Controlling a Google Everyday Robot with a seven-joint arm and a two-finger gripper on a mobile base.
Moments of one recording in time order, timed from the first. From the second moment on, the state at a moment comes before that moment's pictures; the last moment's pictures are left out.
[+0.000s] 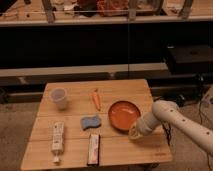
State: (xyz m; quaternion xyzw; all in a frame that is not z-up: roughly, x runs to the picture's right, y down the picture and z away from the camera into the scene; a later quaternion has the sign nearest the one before) arm 0.153 0.249 0.791 -0.32 -0.28 -0.05 0.90
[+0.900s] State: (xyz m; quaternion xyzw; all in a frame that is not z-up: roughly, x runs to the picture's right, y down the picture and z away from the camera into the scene) arm 0.139 0.229 0.805 -0.33 -0.28 -0.08 0.90
